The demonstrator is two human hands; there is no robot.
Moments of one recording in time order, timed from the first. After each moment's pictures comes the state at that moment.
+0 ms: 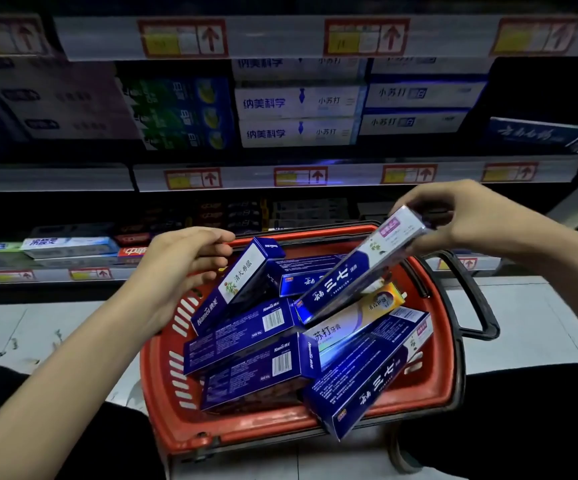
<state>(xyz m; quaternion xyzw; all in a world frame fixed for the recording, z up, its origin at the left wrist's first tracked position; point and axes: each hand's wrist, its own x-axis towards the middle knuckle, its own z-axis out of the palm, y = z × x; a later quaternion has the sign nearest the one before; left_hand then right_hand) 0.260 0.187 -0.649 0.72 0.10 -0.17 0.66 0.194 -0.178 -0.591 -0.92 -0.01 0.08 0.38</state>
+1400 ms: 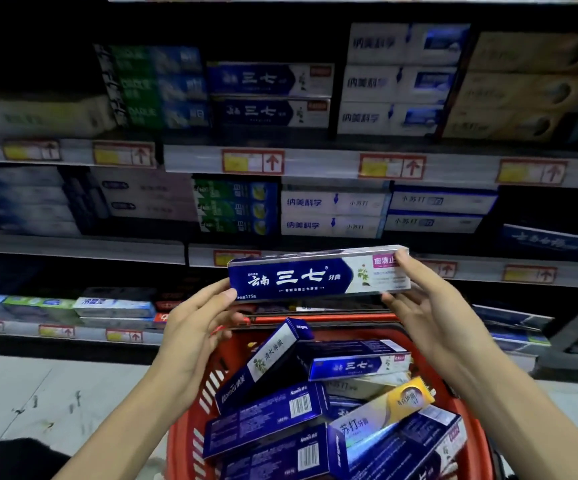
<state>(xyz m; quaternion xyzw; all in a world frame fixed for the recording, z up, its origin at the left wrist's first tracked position) 0.249 0.213 -0.630 0.61 0.05 -0.07 0.78 0.205 -0.070 -0.579 -0.51 0.16 -0.07 0.84</state>
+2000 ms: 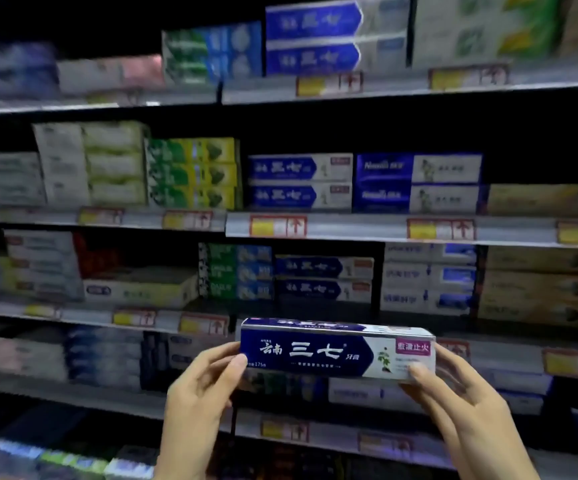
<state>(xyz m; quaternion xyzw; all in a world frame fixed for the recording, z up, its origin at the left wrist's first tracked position) 0.285 0.265 -0.481 0.65 -0.02 0.18 0.74 0.243 -0.022 -0.470 -0.57 0.03 -0.20 0.79</state>
